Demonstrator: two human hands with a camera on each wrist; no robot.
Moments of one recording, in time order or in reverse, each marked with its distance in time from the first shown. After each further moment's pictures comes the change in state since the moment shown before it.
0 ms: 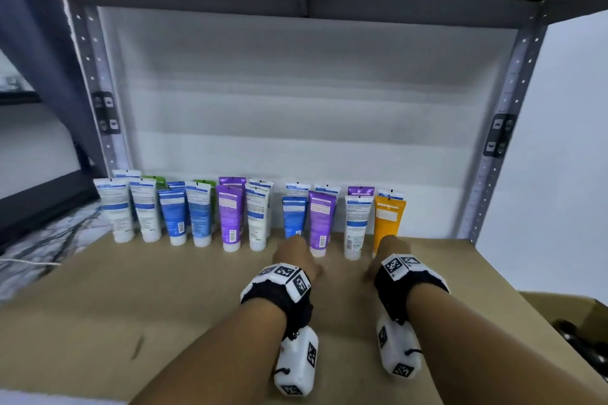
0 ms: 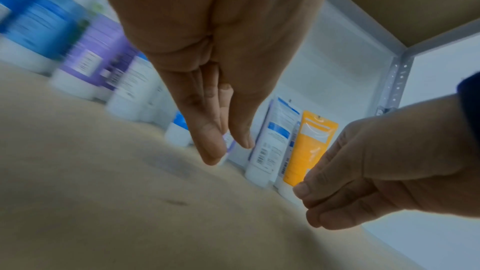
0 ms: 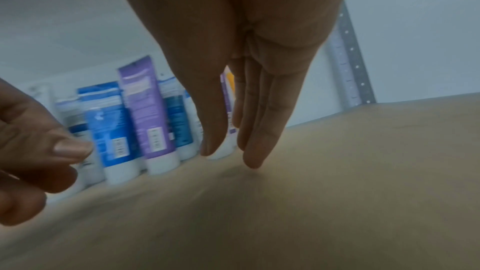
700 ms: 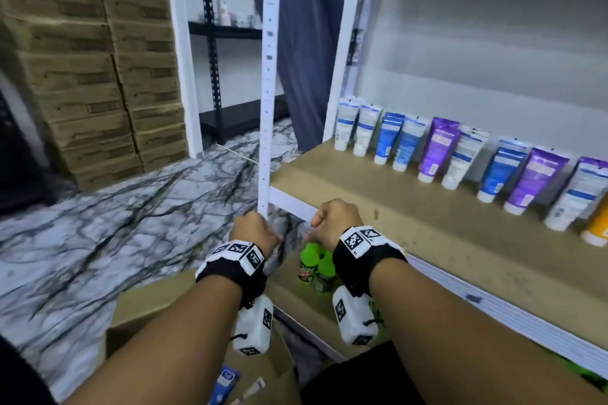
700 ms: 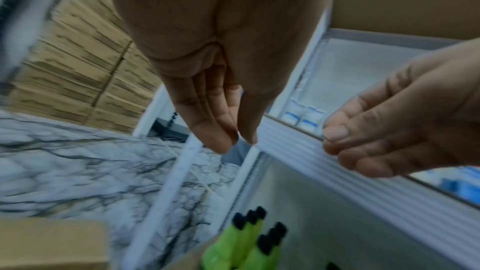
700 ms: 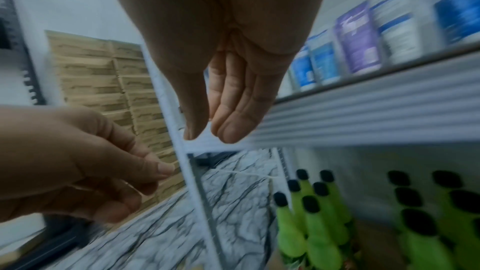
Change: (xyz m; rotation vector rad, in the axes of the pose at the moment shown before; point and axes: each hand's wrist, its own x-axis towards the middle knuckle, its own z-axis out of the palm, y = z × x) left_hand -0.245 -0.340 -0.208 -0.013 0.338 -0.518; right_hand -0.301 -0.264 0.191 0.140 -0.385 -0.647
